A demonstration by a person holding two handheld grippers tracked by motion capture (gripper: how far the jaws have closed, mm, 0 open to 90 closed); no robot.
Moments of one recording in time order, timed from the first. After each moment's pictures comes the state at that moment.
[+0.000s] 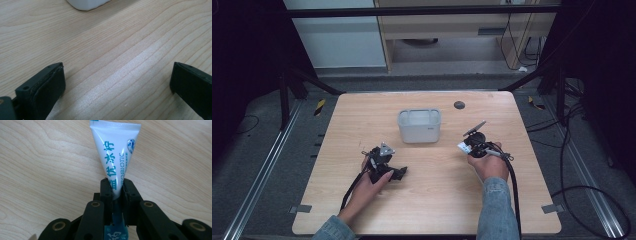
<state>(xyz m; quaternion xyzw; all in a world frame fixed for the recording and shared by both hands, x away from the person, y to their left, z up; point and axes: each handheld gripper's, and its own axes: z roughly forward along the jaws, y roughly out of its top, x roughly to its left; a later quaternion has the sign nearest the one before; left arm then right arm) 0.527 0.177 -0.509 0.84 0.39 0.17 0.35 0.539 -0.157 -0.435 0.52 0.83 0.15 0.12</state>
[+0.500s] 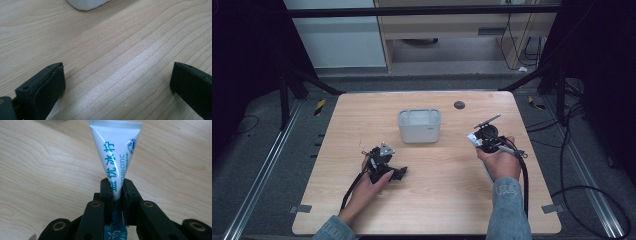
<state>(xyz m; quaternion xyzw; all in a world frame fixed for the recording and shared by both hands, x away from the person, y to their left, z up) 0.527 0.176 -0.509 0.84 0.39 0.17 0.35 0.526 -0.178 -0.393 0.53 0.81 0.19 0.17</state>
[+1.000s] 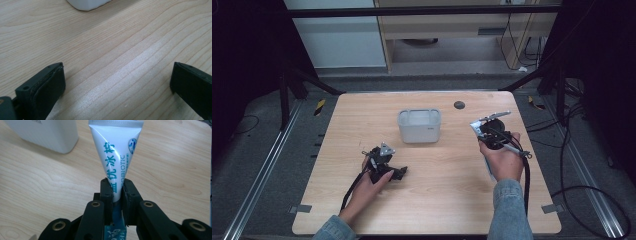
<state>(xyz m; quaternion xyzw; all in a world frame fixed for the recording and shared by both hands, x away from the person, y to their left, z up) 0.527 0.176 -0.509 0.83 0.39 0.17 0.35 0.517 -0.182 -0.369 0.53 0.78 0.26 0.23</state>
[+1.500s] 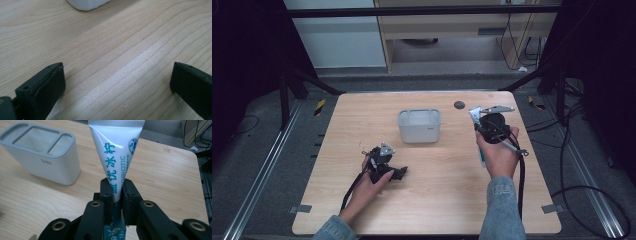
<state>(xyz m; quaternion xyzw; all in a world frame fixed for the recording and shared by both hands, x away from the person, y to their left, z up) 0.527 0.176 -0.509 0.84 0.39 0.17 0.35 0.521 -0.175 -0.351 0.53 0.73 0.33 0.28</state>
